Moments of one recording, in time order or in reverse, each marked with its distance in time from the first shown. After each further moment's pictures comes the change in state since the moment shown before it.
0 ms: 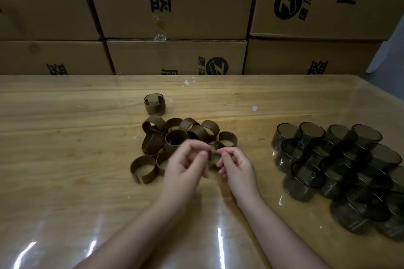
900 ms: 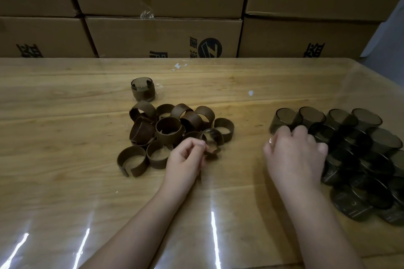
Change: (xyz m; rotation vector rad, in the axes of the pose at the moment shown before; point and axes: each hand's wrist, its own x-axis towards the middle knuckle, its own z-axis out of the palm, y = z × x) left_hand 0.013 -0.038 0.017 -0.089 0.084 -0.258; right_hand -0.008 -0.050 -0.064 -1.502 0.352 -0.008
